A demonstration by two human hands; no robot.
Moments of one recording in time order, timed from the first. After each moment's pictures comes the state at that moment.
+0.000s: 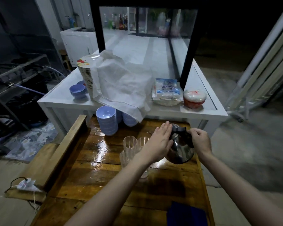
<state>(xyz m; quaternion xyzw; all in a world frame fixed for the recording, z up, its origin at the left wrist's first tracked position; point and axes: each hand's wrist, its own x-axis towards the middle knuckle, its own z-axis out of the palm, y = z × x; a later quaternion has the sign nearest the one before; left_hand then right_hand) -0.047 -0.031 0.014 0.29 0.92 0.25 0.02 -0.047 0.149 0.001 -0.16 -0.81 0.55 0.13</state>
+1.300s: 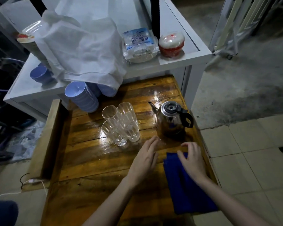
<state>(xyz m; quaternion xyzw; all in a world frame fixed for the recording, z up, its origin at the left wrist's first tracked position) 0.084 -0.054 -0.115 0.31 0.91 0.25 0.08 0.142 0.141 -0.165 -0.20 -0.89 0.40 0.04</state>
